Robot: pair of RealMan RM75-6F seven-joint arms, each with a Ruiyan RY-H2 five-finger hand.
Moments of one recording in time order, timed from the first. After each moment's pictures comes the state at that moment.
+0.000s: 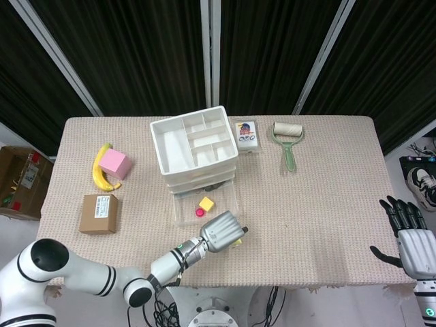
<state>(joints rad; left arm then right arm) -1.15 -1.71 -0.03 -1.67 1.05 0.95 0.86 0.04 -1.07 0.02 -1.59 -1.56 1.51 0.07</state>
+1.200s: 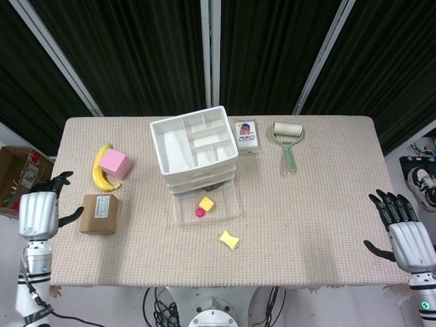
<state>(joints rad) -0.39 -1.22 0.04 -1.77 1.19 1.69 0.29 0.08 -1.03 0.03 -1.64 -1.59 1.47 0.03</state>
